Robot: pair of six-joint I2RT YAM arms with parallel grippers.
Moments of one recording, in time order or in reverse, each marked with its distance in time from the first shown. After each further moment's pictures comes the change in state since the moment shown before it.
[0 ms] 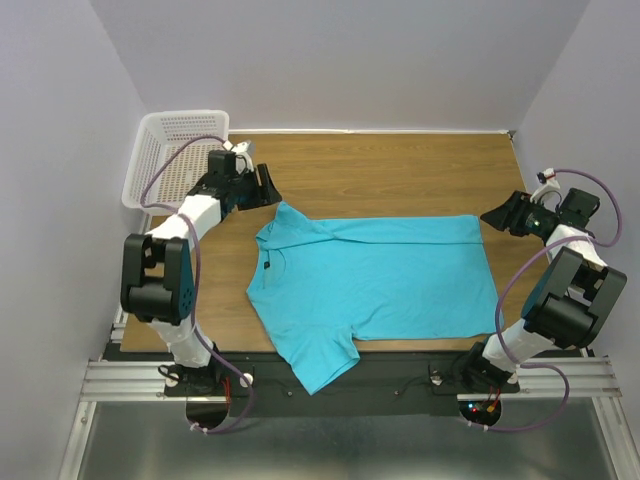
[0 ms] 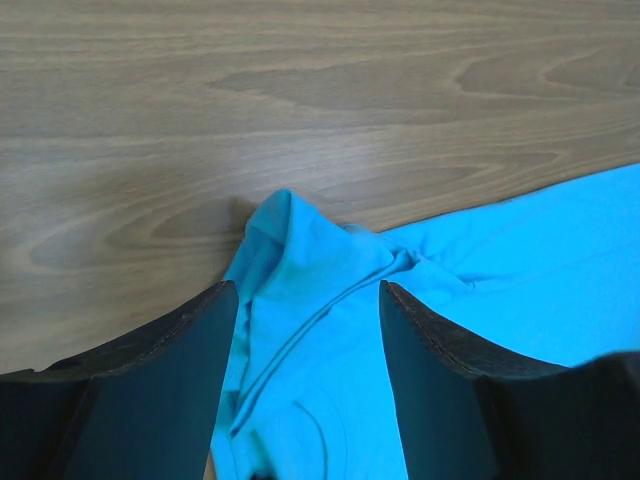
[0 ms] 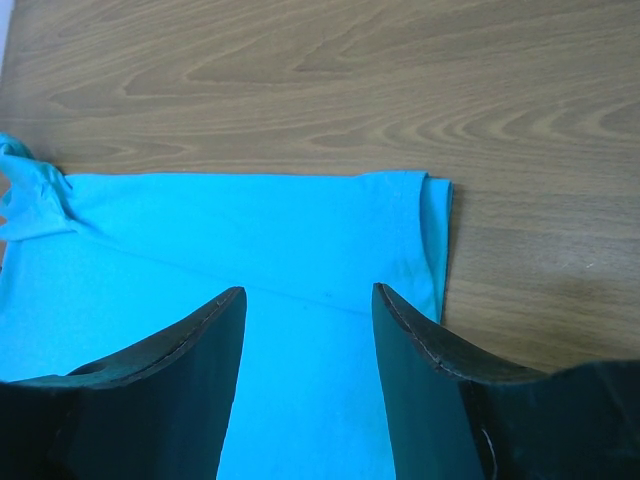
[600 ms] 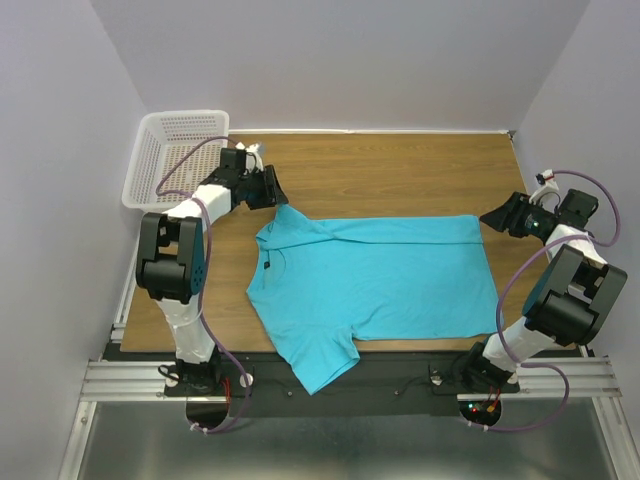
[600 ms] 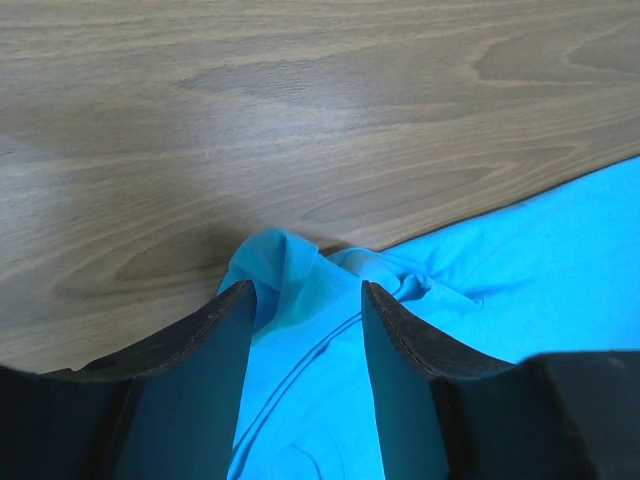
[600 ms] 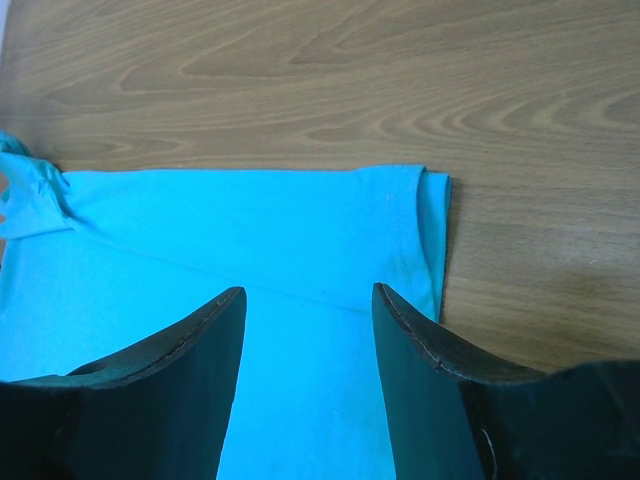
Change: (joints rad) left arm -0.018 0.204 0.138 -0.045 0.055 -0.010; right arm 0.000 0.019 0.000 -0.002 0.000 -0.004
